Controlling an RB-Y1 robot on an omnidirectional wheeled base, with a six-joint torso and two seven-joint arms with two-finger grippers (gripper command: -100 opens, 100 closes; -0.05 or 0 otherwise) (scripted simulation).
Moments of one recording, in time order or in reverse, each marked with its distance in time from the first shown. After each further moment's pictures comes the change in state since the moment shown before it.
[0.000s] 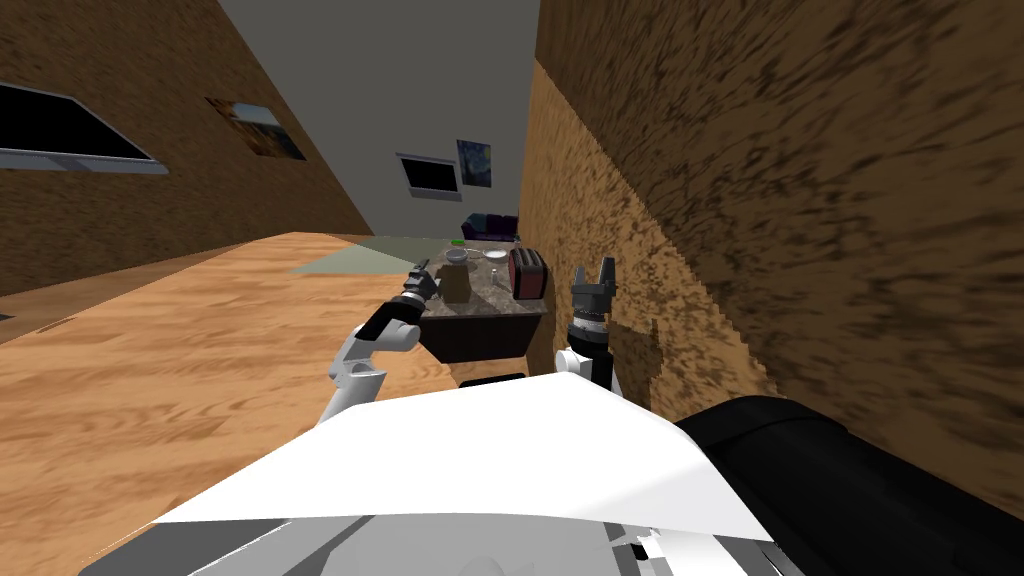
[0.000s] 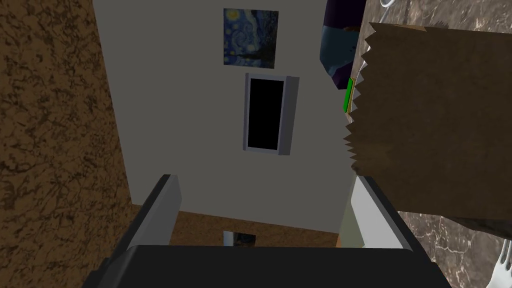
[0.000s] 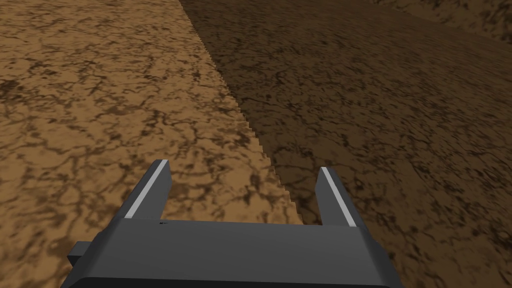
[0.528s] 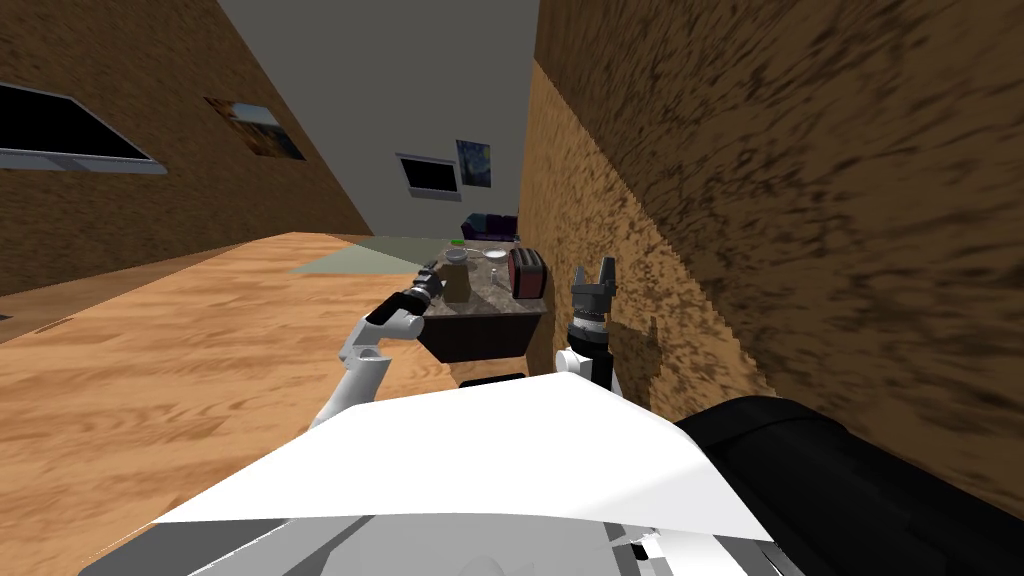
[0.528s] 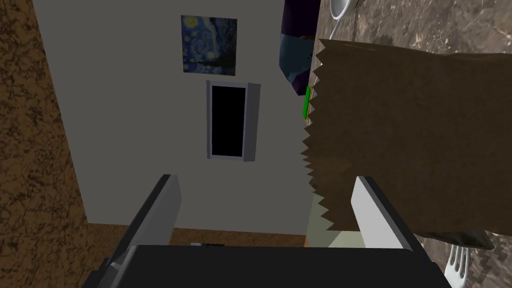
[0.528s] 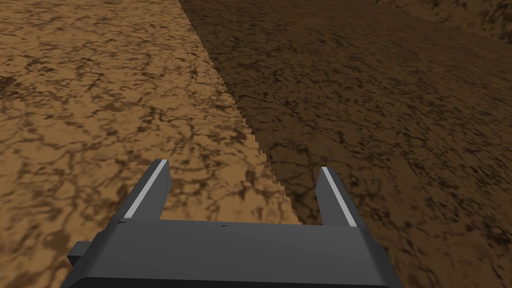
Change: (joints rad) left arm -0.106 0.028 -0.014 0.082 0.050 0.148 0.015; right arm 0.000 0.000 0.000 0.000 0.000 0.000 0.000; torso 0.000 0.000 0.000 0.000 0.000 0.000
